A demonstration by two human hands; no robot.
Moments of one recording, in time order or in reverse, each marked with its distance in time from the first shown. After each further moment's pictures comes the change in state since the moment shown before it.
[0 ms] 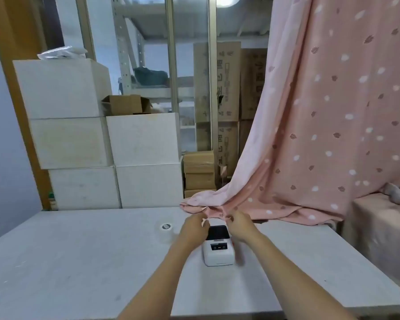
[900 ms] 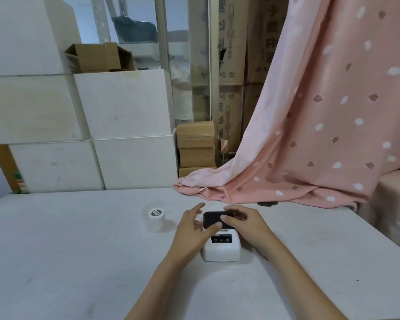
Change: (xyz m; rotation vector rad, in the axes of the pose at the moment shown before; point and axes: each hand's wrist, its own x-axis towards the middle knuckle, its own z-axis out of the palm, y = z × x) left_hand -0.016 -0.035 0.031 -0.480 0.006 -0.037; right_hand 0.006 0.052 0.038 0.582 -0.028 0.034
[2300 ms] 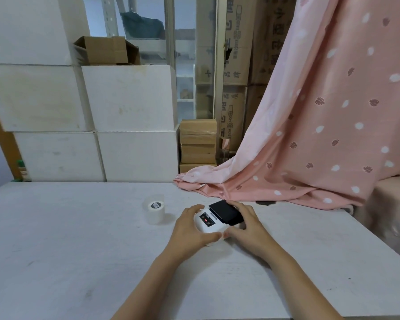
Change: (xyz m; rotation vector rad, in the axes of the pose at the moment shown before) left_hand -0.007 -0.005 0.003 0.148 0.005 0.007; right_hand -0.035 -0.004 -0.010 -0.240 -0.093 -0.094
